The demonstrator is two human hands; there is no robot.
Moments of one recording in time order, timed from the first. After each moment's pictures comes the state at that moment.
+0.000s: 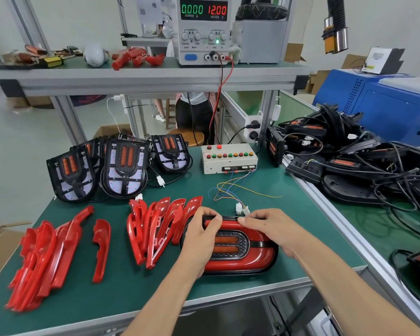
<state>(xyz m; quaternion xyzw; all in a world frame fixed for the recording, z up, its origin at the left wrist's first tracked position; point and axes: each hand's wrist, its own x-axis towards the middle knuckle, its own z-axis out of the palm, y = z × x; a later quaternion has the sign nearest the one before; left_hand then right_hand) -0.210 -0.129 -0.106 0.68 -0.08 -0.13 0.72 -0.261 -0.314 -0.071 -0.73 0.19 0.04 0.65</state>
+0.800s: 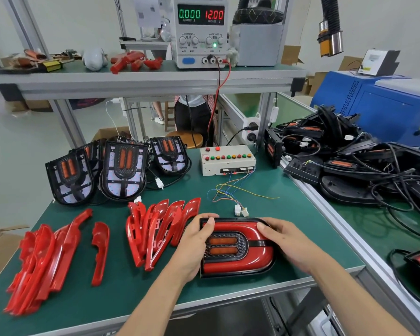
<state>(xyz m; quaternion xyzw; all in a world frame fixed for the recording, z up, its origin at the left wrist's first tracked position) -0.205 -0.118 -0.108 0.59 -0.05 -0.25 0.77 -0.289 -0.337 -0.097 -0.68 0.10 0.01 0.72</state>
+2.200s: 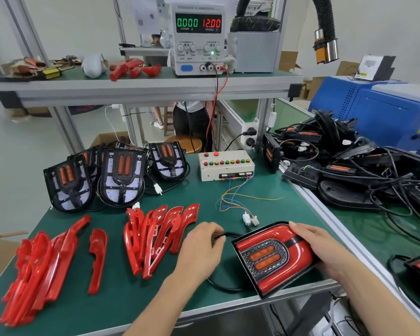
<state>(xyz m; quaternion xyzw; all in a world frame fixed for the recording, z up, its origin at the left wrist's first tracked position) -0.203 -0.125 -0.106 0.89 -0.26 -0.01 0.38 -0.312 -0.396 -0.094 -0.66 0.25 0.01 0.70</state>
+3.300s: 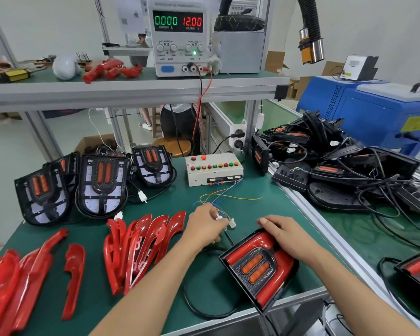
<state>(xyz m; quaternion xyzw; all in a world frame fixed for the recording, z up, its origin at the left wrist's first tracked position) -0.139 -0.196 -0.093 0.86 -0.15 -0.19 0.46 -0.265 -0.398 -0.093 -0.89 0.17 -0.04 0.41</state>
